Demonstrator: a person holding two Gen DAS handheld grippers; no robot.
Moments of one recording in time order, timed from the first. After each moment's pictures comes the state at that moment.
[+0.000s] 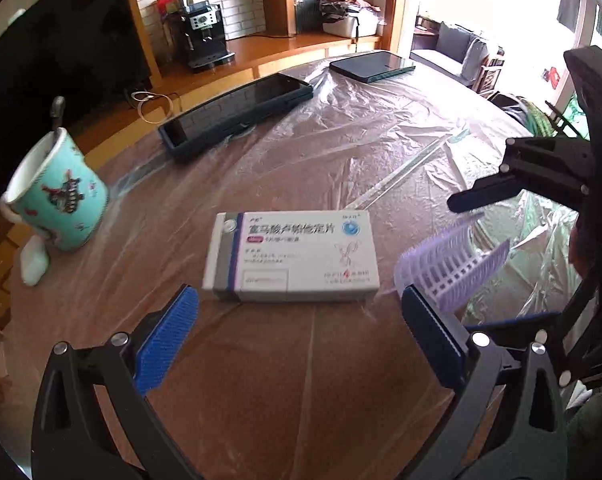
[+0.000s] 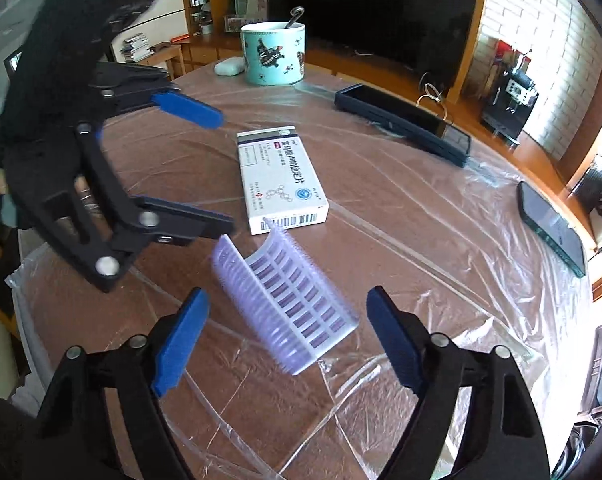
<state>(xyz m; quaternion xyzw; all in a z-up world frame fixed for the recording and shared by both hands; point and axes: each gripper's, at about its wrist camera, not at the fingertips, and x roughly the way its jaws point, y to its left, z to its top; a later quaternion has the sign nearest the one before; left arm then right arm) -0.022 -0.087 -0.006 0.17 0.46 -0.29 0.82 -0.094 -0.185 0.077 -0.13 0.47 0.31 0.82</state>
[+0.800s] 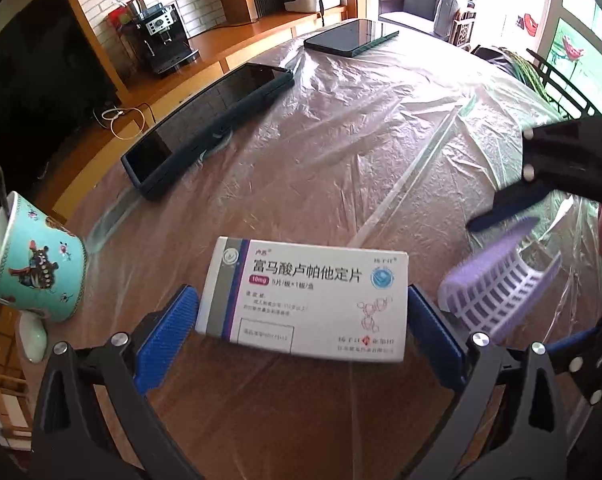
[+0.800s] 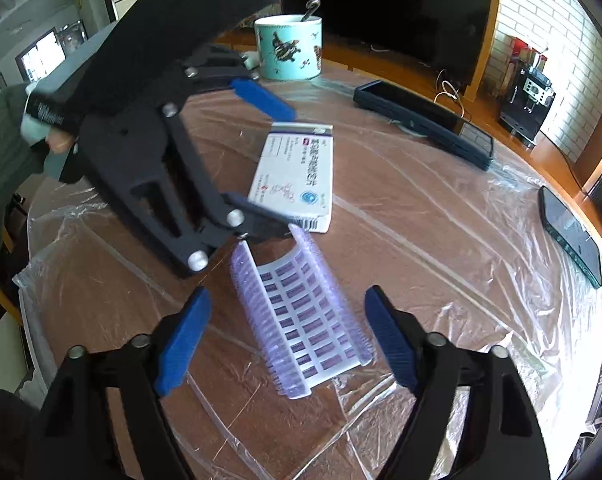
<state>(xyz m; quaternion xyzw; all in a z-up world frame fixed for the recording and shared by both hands) 0.014 -0.107 -0.018 0.25 0.46 -0.32 0.79 -0.083 -0.171 0.067 -0.14 0.48 0.33 0.80</state>
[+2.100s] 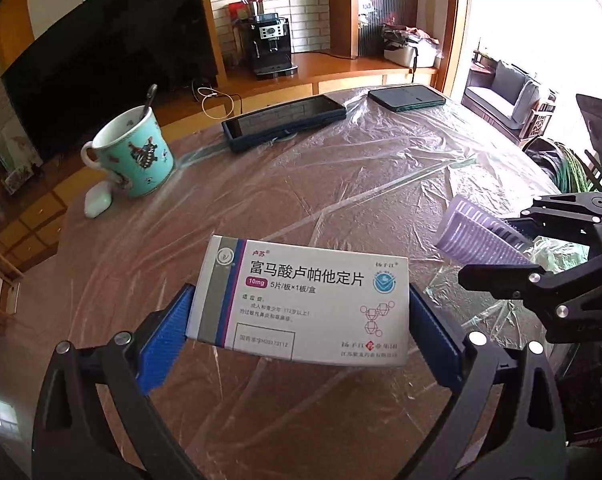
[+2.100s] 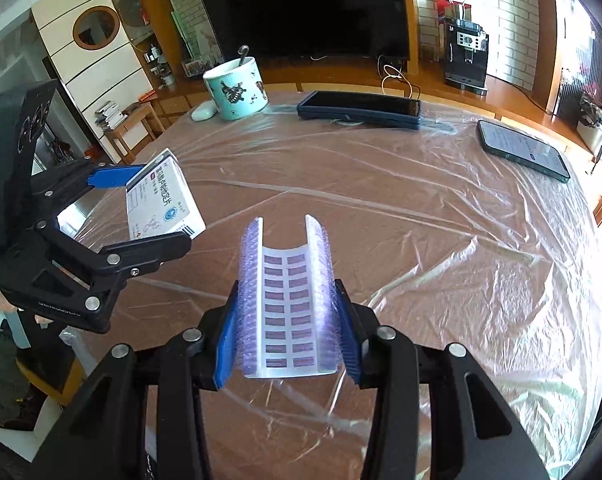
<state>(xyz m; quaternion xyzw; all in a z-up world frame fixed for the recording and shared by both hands) -0.092 -0.079 0.031 0.12 0.43 -0.17 0.88 -0.125 -0.216 0.099 0.01 0.47 0.26 0.84</state>
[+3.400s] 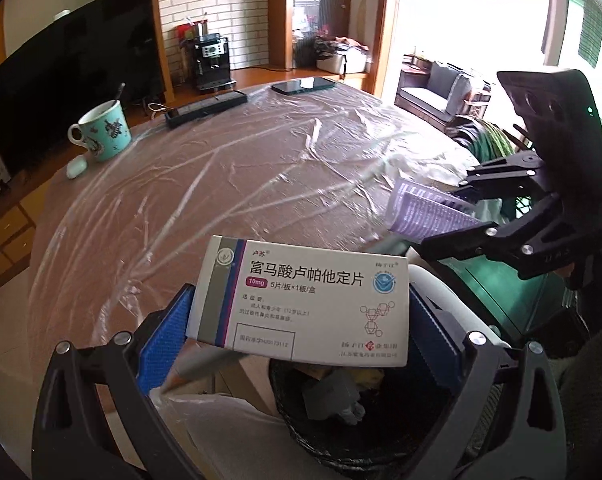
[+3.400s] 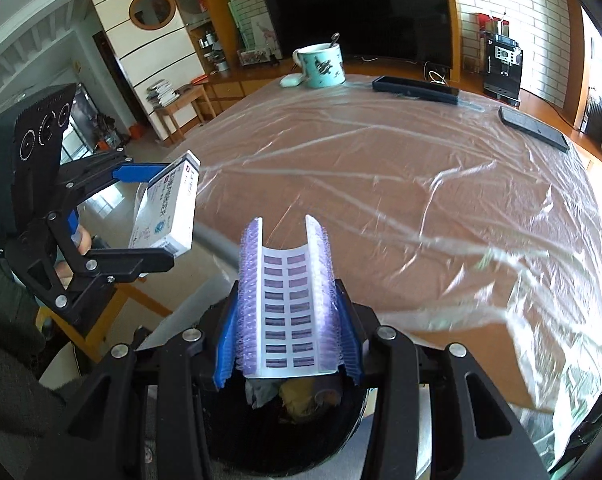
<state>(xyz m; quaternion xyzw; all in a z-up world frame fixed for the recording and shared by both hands) -0.267 -0.073 0.036 0.12 0.40 -0.28 0.86 -0.282 -0.231 0.114 -0.01 0.46 0.34 0.82</state>
